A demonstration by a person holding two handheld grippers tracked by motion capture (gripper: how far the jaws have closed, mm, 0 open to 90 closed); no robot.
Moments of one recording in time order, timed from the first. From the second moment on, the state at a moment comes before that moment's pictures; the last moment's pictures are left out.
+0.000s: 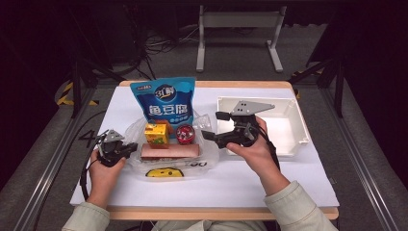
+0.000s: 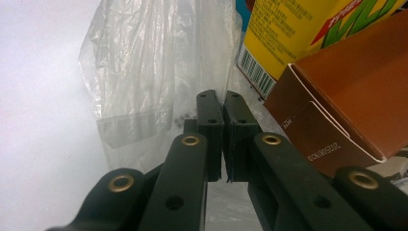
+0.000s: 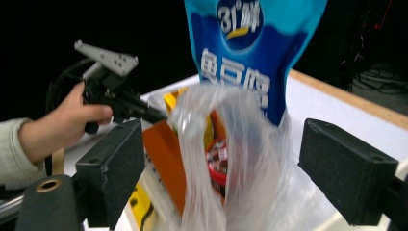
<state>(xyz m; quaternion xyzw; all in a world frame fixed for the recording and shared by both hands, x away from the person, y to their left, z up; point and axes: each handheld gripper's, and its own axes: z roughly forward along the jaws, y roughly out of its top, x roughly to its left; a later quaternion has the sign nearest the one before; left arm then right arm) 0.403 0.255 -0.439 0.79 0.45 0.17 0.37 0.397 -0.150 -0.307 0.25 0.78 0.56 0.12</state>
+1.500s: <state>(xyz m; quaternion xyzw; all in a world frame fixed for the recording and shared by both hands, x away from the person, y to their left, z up) 0.403 0.257 -0.442 0.80 0.46 0.16 0.37 0.409 -0.125 -0.424 0.29 0.89 0.35 0.07</state>
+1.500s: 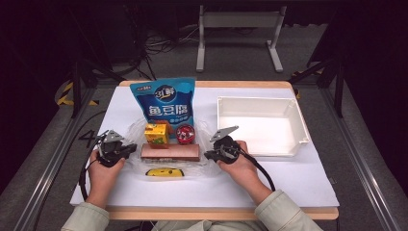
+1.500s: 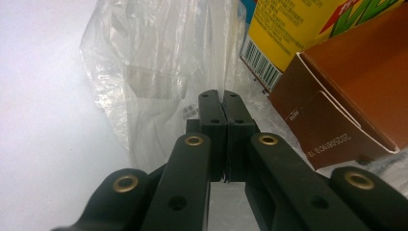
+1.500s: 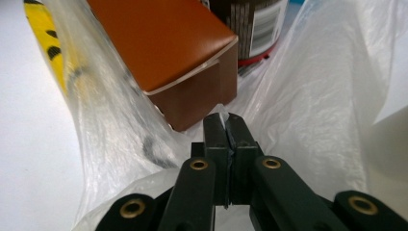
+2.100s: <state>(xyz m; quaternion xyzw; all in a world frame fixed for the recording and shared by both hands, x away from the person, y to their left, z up) 0.401 0.253 -0.443 0.81 0.45 0.16 0.35 0.406 -0.123 -0.438 0.30 0.88 0.37 0.04</state>
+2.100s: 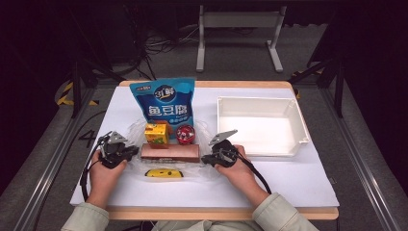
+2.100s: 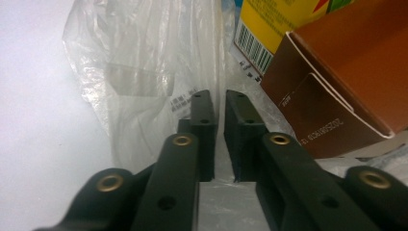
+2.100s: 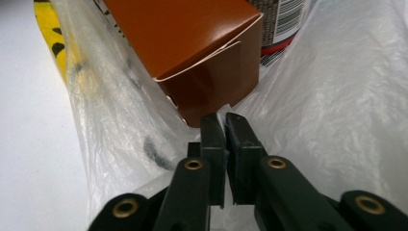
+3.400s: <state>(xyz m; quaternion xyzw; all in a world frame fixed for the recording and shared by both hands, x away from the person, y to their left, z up) 0.361 0.290 -0.407 0.75 0.42 0.16 0.48 0.403 -0.139 -0.335 0.23 0.83 0.50 0.05</state>
